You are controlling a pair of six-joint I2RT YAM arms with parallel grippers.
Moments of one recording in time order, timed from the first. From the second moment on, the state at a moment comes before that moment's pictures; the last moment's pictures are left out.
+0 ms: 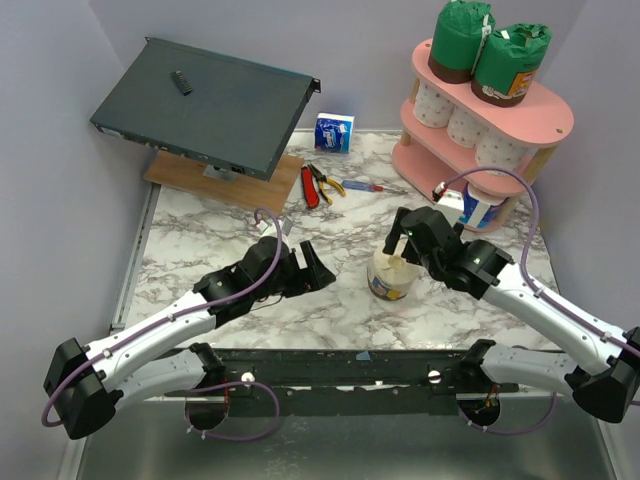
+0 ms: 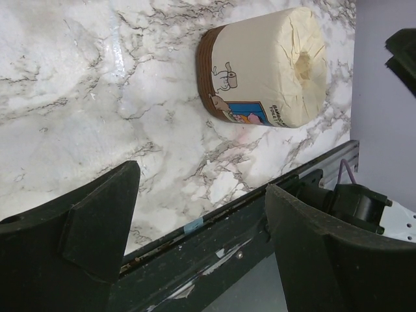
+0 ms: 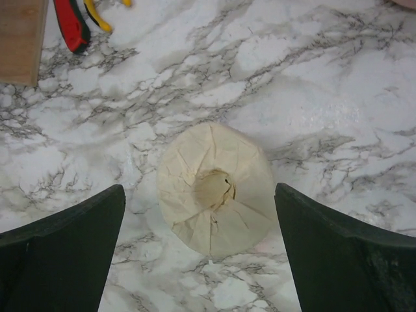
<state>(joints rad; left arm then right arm) -0.86 0.96 0.68 -0.31 -0.02 -0.98 0.79 1.09 1.04 -0.73 0.58 0.79</state>
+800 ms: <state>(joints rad) -0.86 0.93 0.63 -0.28 -0.02 -0.98 0.80 1.01 0.84 -0.59 0.35 0.74</state>
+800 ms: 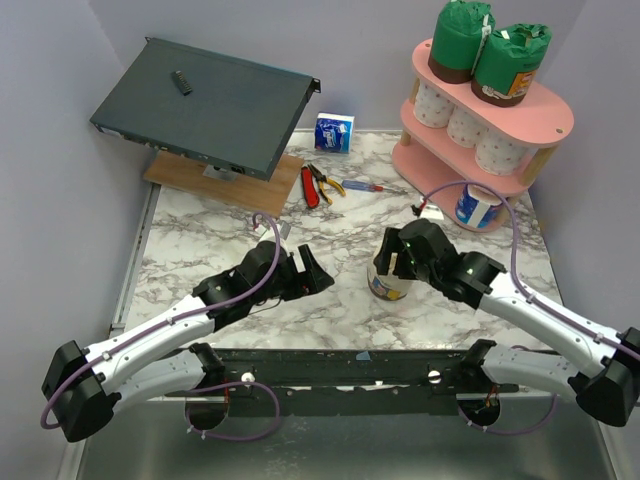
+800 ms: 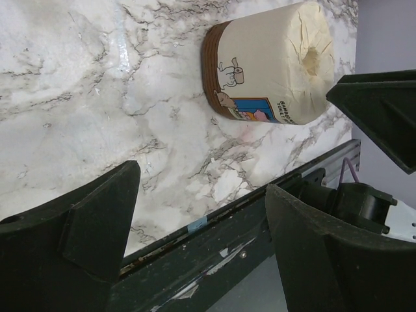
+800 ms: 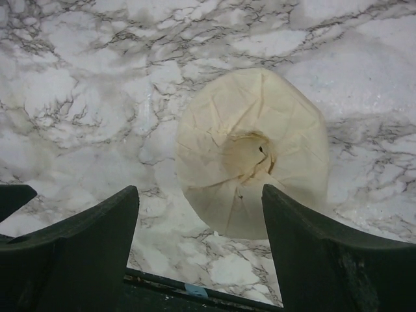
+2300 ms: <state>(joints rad) -0.86 0.92 0.61 -0.29 -0.03 -0.97 0.60 1.01 0.80 -0.63 0.32 0.66</state>
